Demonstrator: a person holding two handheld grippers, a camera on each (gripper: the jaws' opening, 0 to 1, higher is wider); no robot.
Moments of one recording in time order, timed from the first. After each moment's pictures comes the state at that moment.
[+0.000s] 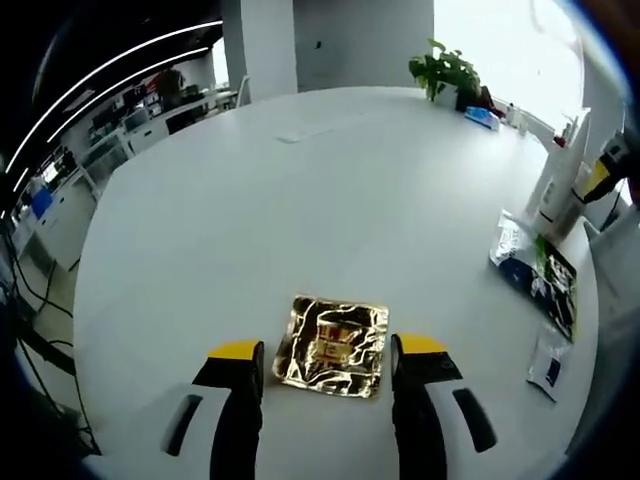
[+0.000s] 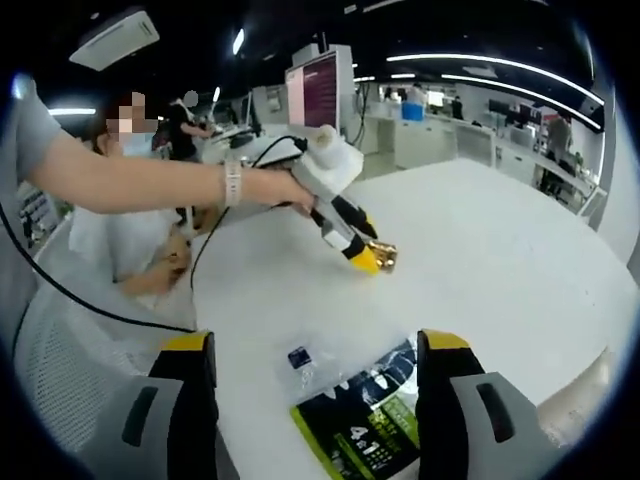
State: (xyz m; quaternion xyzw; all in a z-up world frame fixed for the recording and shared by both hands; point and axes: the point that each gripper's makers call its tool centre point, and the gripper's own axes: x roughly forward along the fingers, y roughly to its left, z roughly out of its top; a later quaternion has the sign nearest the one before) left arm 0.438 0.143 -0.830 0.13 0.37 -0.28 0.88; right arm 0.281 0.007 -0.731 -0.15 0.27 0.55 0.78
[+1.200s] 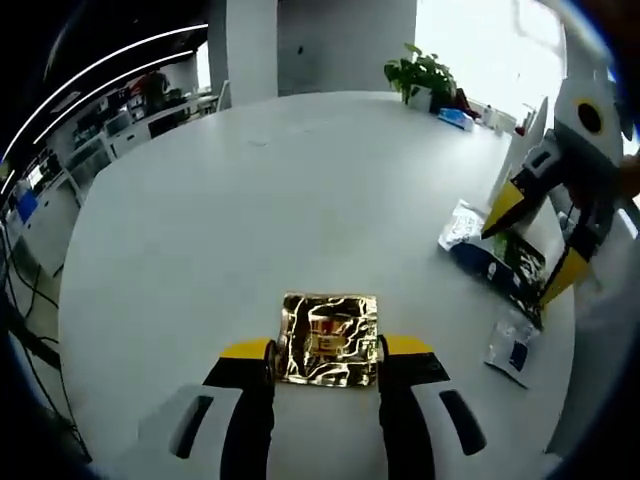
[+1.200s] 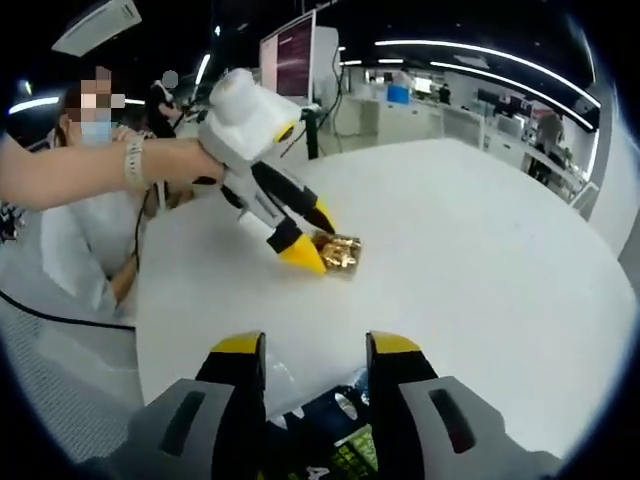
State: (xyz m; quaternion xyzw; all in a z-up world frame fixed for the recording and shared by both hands) left arm 0.396 0.123 -0.830 0.11 0.36 -0.32 0.87; right arm 0.327 0.027 -0.789 -0.18 0.30 0.51 0.79
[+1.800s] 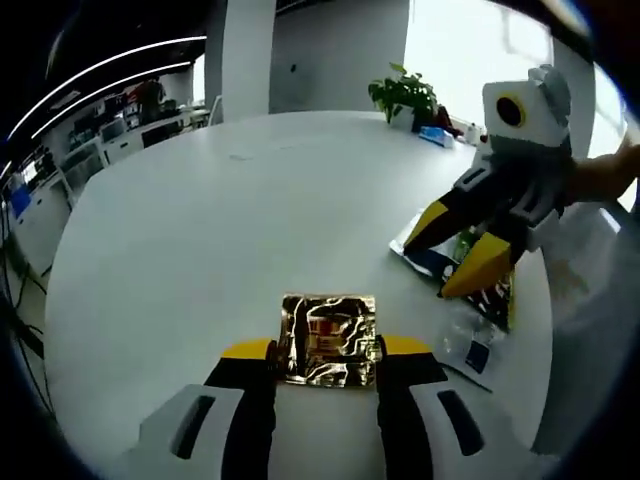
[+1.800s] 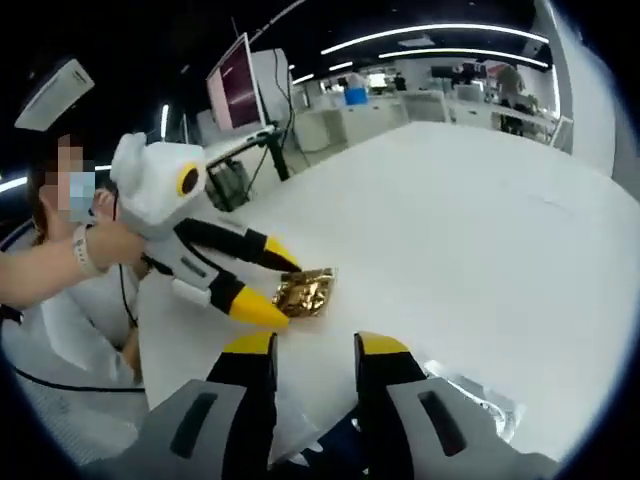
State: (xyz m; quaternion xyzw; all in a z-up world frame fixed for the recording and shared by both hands) left arm 0.359 0.102 -0.820 0.08 0.31 -0.35 0.88; right arm 0.347 0.041 -0.795 -0.04 0.33 0.47 0.82
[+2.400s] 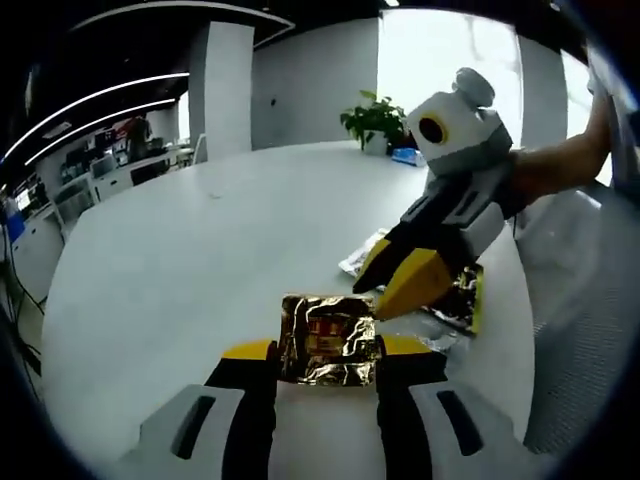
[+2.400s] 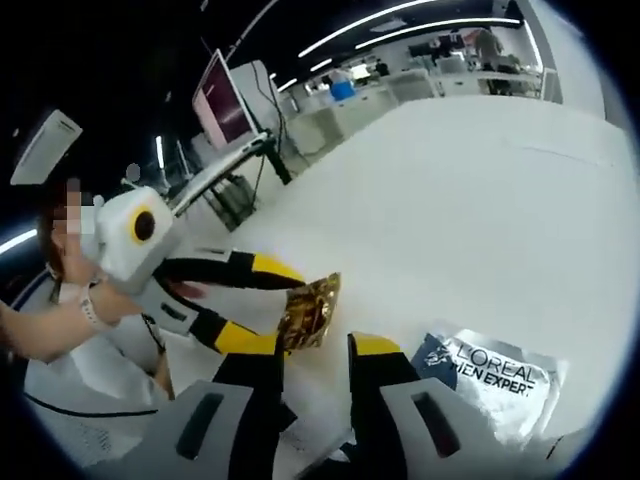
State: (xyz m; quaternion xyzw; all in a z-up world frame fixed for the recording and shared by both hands) left arm 0.325 0.073 -0.796 0.09 0.24 -0.38 0.89; right arm 0.329 0.046 -0.797 0.05 0.36 0.47 0.80
